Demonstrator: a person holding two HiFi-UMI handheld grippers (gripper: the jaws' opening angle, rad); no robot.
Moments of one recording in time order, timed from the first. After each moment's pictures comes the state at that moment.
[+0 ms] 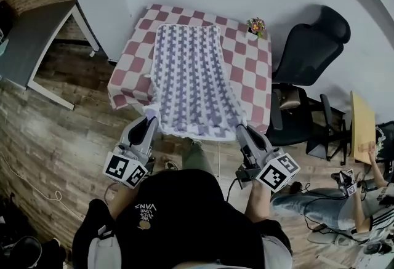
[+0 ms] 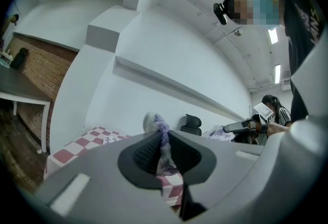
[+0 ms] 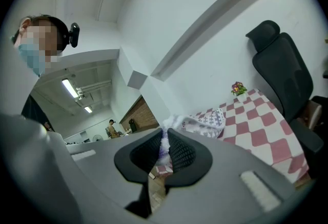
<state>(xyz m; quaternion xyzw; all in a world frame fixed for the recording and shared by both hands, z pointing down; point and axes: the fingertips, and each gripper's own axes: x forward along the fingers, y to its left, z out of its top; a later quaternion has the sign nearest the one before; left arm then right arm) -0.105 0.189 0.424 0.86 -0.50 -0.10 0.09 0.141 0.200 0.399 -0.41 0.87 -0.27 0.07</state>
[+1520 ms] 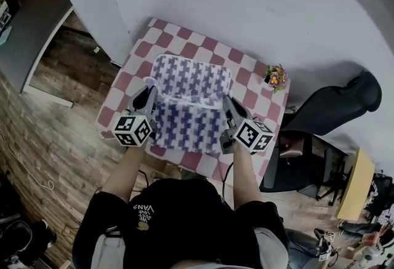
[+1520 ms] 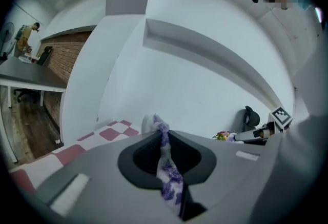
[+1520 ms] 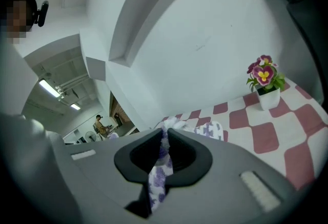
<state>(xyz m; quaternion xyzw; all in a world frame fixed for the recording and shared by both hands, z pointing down) -0.134 -0.158 0.504 0.76 -0.63 -0.06 0.17 0.124 -0.191 0.501 -0.42 0.85 -0.33 0.01</state>
